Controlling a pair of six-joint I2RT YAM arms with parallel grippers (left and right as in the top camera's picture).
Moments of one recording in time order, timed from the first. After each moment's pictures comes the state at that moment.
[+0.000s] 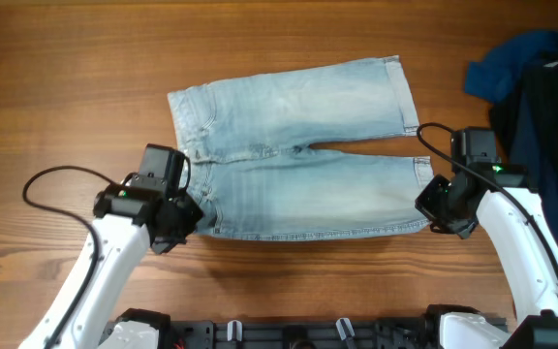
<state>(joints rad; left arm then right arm) -0.20 1.20 0.78 -1.01 0.03 -0.90 -0.07 1.33 0.84 -1.01 0.01 0.64</state>
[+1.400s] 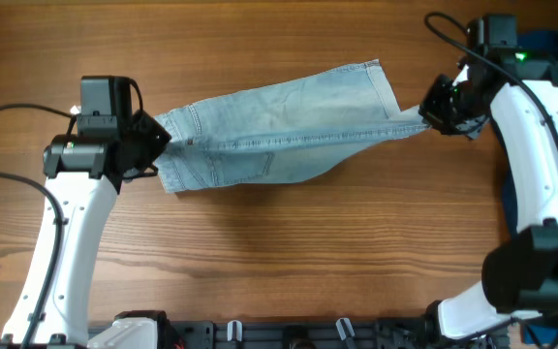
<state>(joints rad) -0.01 1.36 1.17 -0.87 0.00 -0.79 -0.05 1.76 1.60 -1.20 -0.11 0.51</state>
